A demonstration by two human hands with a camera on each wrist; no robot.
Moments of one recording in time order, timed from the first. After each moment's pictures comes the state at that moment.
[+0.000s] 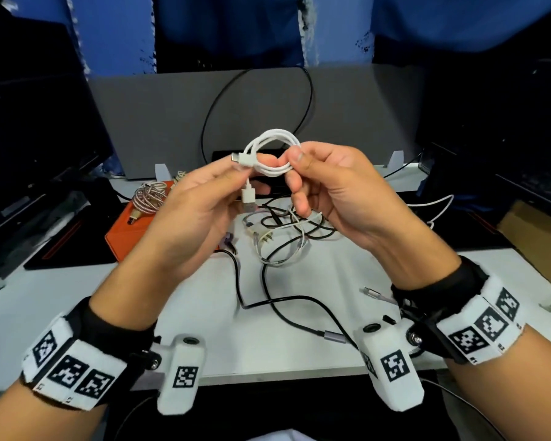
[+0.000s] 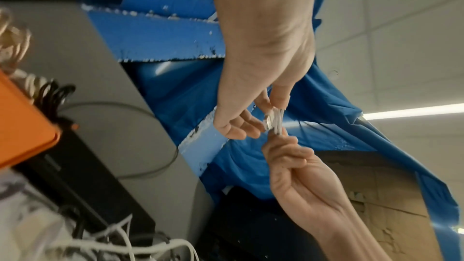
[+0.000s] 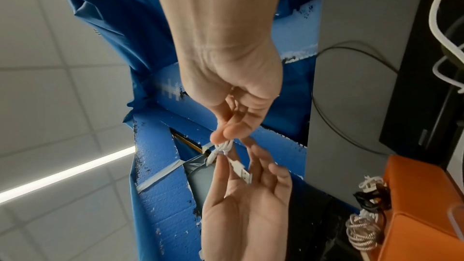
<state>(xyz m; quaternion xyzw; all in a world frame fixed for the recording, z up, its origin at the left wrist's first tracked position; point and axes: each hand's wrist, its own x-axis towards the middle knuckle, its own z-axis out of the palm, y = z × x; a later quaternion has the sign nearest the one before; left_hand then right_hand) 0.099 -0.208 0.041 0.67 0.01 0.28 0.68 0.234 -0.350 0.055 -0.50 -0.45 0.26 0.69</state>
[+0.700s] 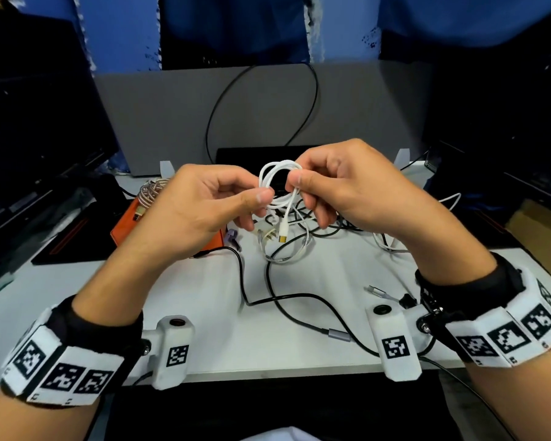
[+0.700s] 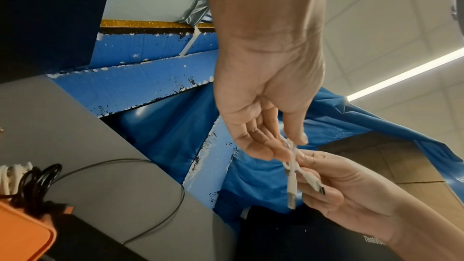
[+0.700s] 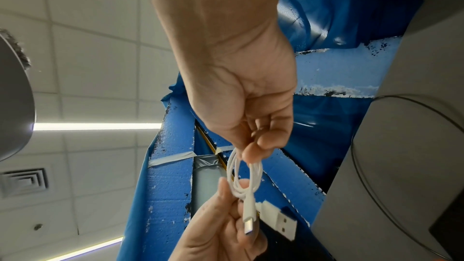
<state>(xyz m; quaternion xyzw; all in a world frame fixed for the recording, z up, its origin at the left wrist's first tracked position) 0.083 -0.206 0.052 0.85 0.05 0.28 0.44 0.243 -0.366 0.067 -0.70 -0.56 0.09 0.44</state>
